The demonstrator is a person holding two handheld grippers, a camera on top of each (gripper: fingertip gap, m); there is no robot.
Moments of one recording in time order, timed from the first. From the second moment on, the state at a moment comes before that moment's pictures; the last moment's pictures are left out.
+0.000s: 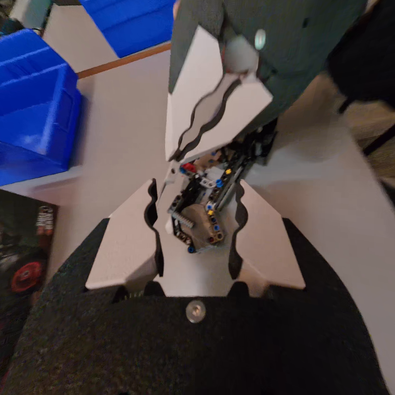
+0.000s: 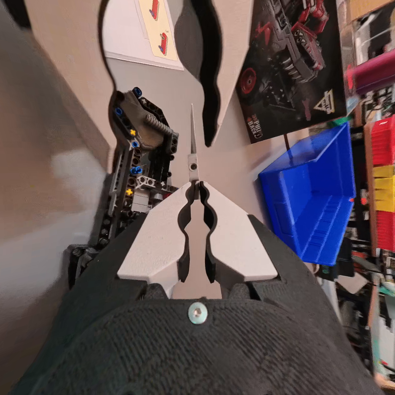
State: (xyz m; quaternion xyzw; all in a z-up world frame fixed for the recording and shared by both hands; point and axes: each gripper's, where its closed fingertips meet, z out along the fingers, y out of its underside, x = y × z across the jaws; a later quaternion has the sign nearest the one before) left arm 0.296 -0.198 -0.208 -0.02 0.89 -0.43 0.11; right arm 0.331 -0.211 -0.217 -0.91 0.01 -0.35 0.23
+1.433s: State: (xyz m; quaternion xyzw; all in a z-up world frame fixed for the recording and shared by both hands) left arm 0.286 -0.205 -0.190 -0.05 0.87 -0.49 -0.05; right arm 0.328 -0.221 -0.224 -0.89 -0.03 -0.36 0.26
